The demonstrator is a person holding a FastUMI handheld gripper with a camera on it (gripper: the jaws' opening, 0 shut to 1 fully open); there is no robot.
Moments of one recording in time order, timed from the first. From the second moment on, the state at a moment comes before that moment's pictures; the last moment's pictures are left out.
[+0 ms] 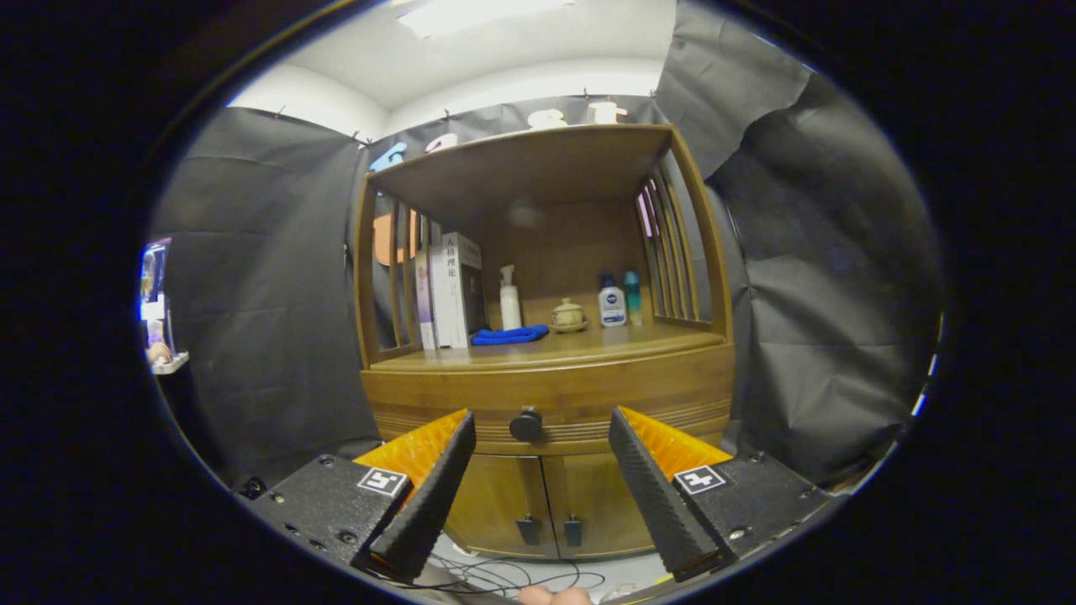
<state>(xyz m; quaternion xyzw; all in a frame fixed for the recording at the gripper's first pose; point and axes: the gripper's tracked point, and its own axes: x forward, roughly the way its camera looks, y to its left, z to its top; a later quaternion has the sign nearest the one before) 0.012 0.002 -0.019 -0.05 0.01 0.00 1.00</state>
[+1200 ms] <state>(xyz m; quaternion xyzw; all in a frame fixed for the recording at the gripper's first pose) 0.164 0.004 -0.091 -0.16 0.13 -0.04 0.98</state>
